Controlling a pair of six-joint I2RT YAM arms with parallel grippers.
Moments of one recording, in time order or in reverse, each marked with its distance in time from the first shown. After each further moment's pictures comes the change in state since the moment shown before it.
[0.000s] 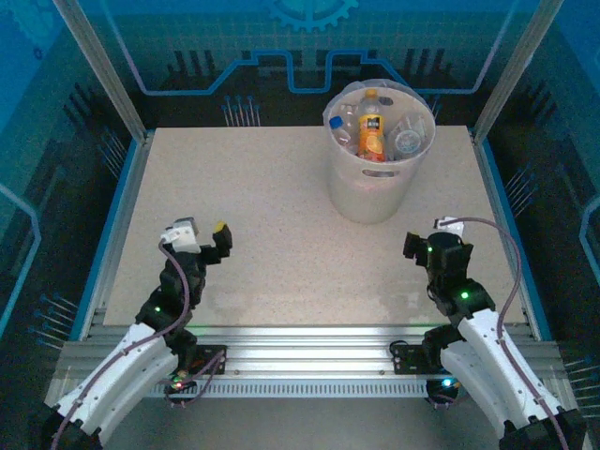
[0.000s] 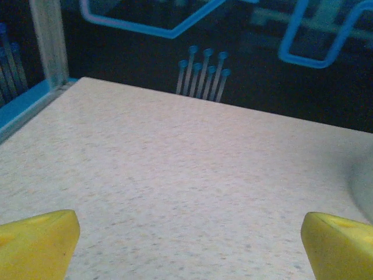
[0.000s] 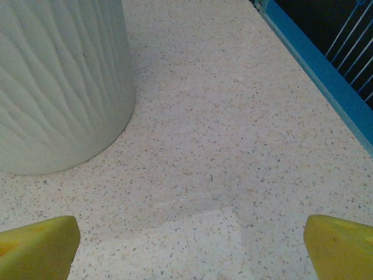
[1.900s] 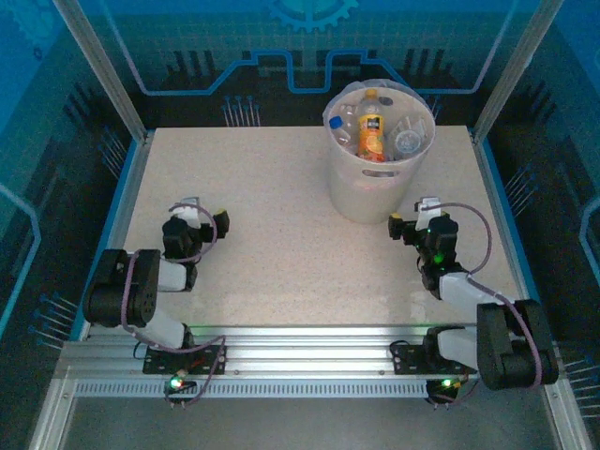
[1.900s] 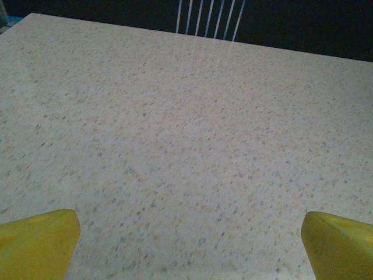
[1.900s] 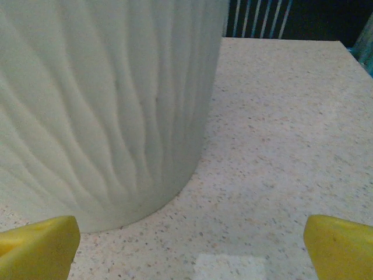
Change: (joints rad) left arm 0.465 1.050 0.062 0.885 0.620 0.148; right arm -0.196 0.605 -0.129 0.953 -0.428 -0.279
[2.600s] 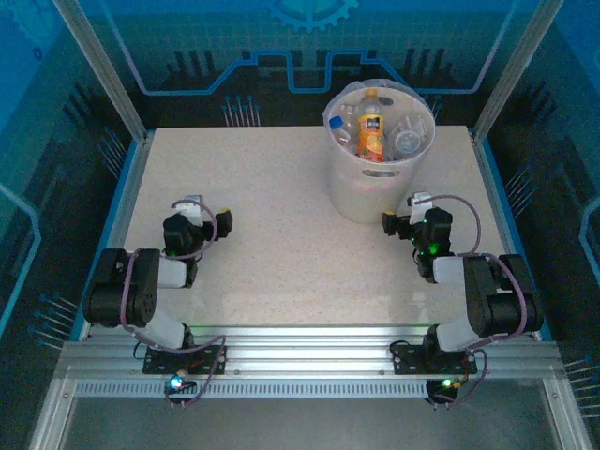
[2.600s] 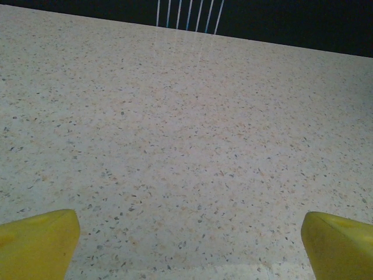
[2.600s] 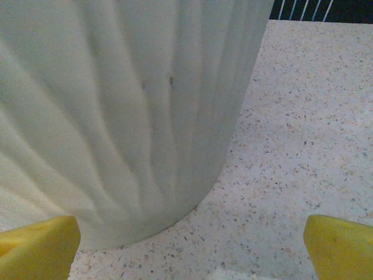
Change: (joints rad) left arm -0.002 0.000 0.024 -0.054 0.054 0.002; right arm -0.027 0.278 0.076 0.162 -0.098 -0.026
